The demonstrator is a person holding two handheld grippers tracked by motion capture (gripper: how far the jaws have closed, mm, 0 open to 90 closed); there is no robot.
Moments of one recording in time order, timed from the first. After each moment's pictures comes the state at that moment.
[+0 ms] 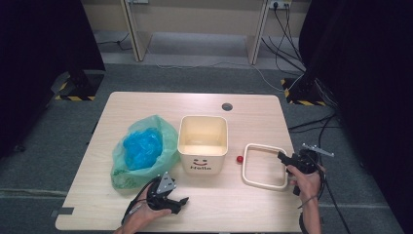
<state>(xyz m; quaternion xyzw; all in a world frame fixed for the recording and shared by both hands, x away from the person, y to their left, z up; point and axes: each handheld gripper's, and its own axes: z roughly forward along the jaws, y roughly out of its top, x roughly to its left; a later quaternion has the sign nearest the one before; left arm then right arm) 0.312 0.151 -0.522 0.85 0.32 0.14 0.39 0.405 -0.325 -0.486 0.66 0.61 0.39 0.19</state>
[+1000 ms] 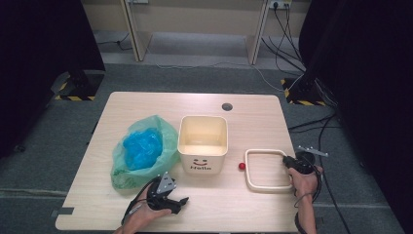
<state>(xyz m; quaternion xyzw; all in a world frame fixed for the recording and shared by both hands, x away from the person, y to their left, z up) 0.312 0.151 -0.522 0.85 0.32 0.14 0.39 0.410 -0.326 -0.504 0.66 0.64 0.34 0.20</state>
